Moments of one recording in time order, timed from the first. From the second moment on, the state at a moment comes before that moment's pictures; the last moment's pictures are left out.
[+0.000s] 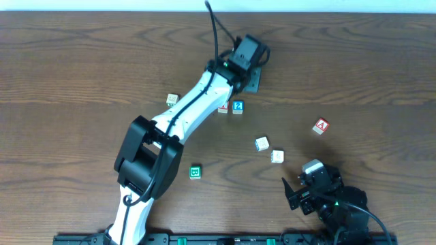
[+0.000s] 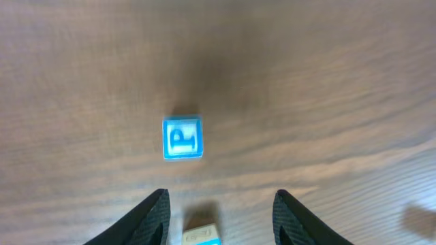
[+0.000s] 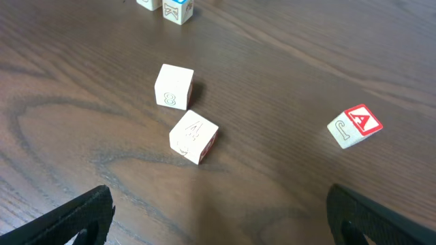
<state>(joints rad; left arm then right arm) -0.63 2.15 1.85 -0.66 -0.07 -0.39 0.15 0.01 0.18 -0.75 -0.18 -0.27</state>
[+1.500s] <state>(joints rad) -0.17 1.71 1.94 -1.05 0.02 -0.17 0.15 0.01 0.17 0.01 0.10 0.35</state>
